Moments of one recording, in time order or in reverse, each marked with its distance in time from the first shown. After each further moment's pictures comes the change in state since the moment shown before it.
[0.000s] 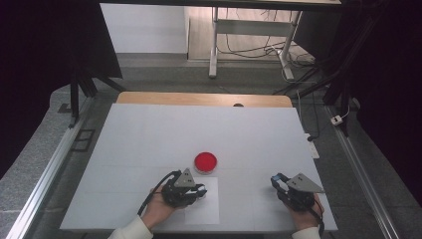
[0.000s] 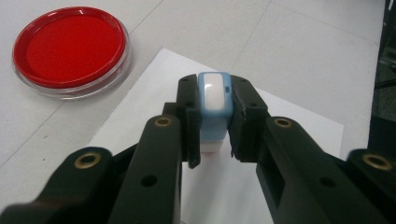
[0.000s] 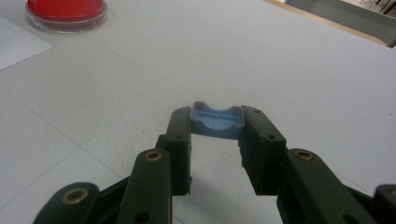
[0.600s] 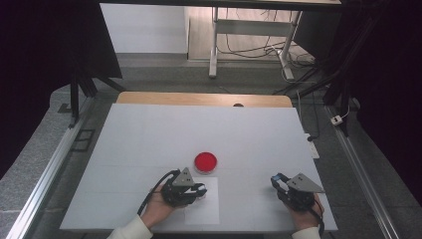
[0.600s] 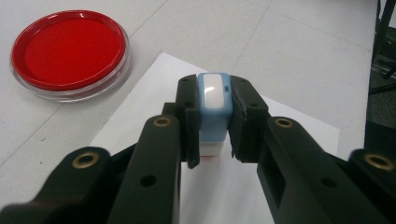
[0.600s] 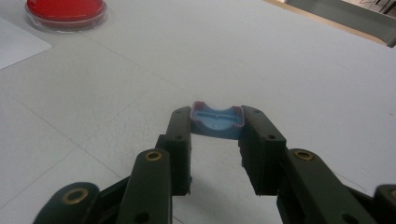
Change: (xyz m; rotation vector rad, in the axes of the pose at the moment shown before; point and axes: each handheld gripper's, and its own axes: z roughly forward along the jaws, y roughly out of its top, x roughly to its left) left arm 0.005 -0.003 0.000 -0.034 -0.027 -0.022; right arm 0.000 0.000 0.000 -0.001 0.000 0.000
